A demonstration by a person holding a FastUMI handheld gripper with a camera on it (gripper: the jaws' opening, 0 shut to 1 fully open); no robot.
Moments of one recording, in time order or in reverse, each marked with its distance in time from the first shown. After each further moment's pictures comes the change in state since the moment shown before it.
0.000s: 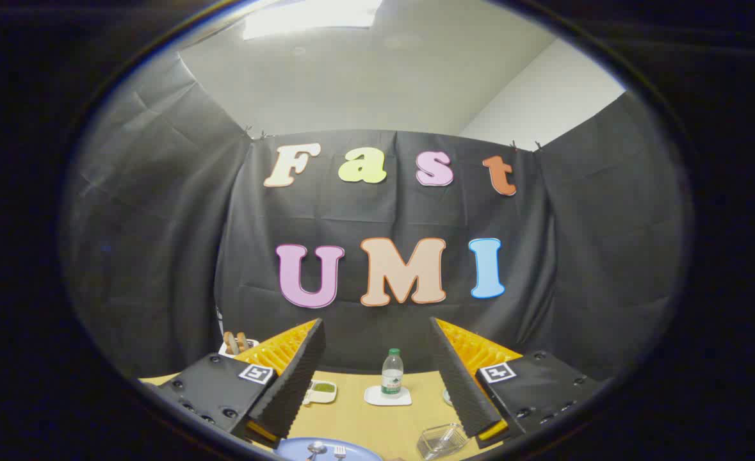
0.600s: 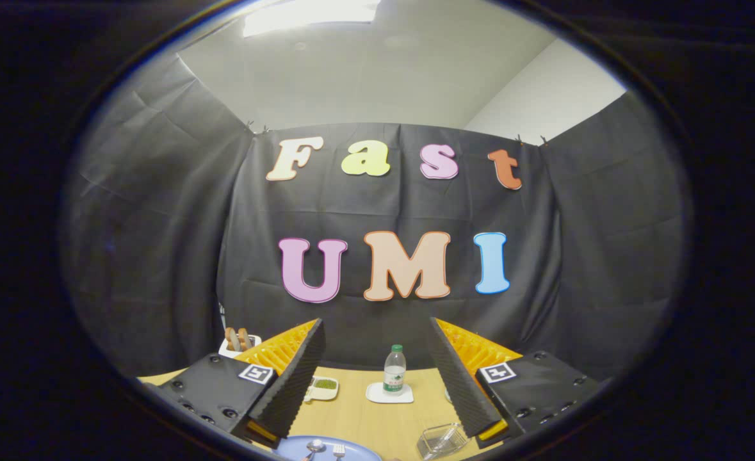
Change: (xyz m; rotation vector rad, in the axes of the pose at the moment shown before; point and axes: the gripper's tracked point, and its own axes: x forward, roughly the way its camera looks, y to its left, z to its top) arm 0.012 0.003 -0.003 0.001 0.031 0.031
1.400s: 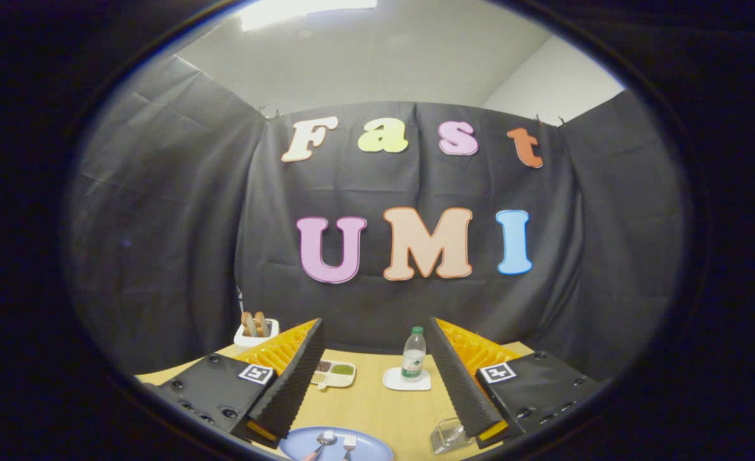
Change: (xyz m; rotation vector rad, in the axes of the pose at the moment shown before) arm 0.008 0.021 -0.048 0.009 0.150 0.096
